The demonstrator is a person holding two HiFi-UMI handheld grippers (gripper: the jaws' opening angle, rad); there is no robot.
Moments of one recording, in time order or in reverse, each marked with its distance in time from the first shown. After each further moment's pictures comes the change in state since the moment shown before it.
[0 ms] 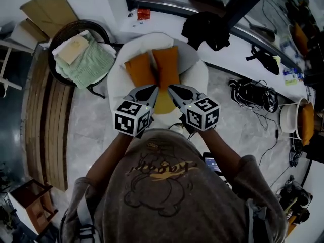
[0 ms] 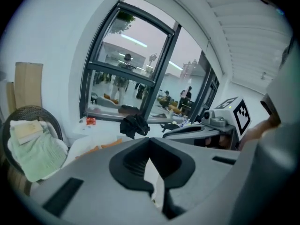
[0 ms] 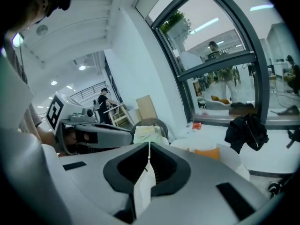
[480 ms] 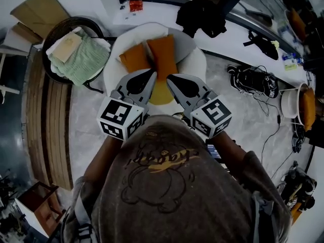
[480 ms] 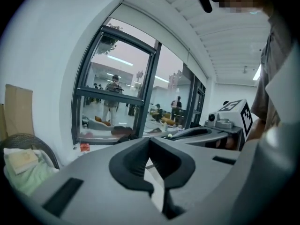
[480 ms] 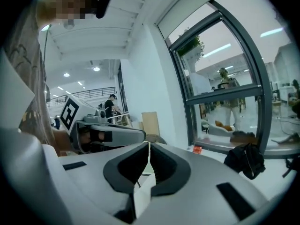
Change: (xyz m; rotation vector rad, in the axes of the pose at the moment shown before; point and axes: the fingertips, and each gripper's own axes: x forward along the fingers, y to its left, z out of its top) left arm -0.040 -0.030 0.069 0.169 -0.209 -0.065; right arm -0.047 0.050 0.063 -0.198 -0.195 -0.003
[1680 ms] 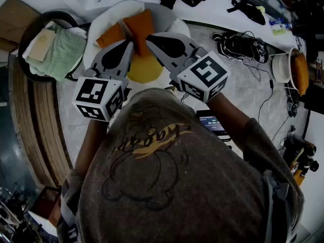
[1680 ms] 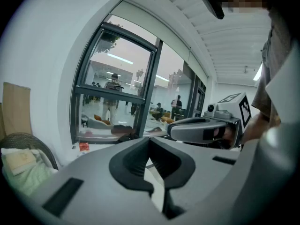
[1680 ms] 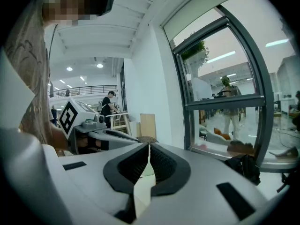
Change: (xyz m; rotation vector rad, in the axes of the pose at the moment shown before) left arm 0.021 0.023 -0.006 -0.009 0.018 -0.011; right arm 0.019 -0.026 0.018 -0.084 -0.012 -0.016
